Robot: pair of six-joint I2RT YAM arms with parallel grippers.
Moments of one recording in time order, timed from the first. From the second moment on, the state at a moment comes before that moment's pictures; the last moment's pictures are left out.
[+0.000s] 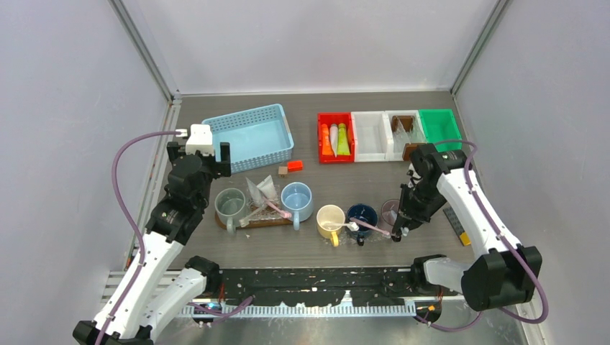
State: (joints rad) left arm -0.37 0.72 0.84 -0.32 -0.50 0.06; right arm 0.14 1.18 1.05 -1.49 -0.28 0.47
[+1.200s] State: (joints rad) left arm -0.37 0.72 0.83 -0.32 -0.50 0.06; right arm 0.12 1.41 1.52 -1.27 0.27 0.47
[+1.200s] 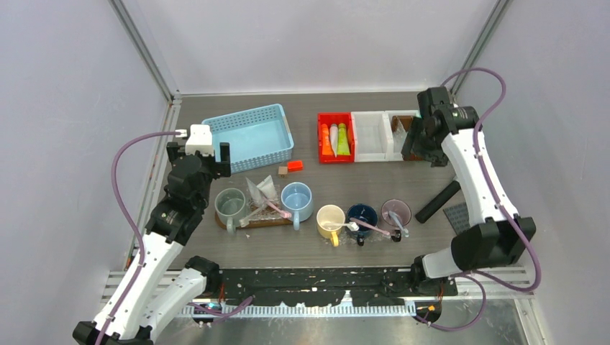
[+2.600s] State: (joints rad) left arm -0.37 0.74 0.83 -0.32 -0.48 0.06; right arm -0.22 2.20 2.06 -1.03 -0.17 0.22
